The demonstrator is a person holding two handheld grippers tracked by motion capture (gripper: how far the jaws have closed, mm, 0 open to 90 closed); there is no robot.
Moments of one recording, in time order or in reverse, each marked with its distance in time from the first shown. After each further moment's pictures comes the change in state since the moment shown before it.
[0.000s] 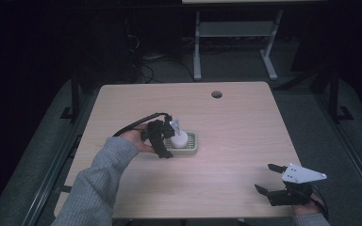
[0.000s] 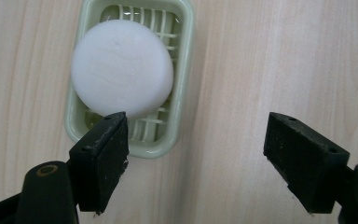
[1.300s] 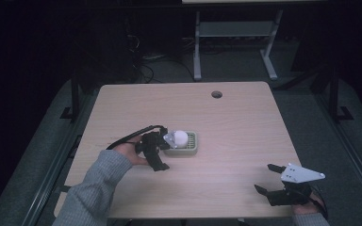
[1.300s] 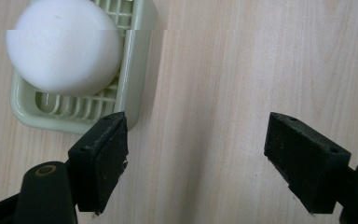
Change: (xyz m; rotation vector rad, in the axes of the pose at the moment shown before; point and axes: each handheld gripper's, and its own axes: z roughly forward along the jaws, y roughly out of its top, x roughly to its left) left arm -0.034 -0.019 0.004 -0.017 0.008 0.020; right arm 0.000 0.000 0.002 0.013 -0.001 0.003
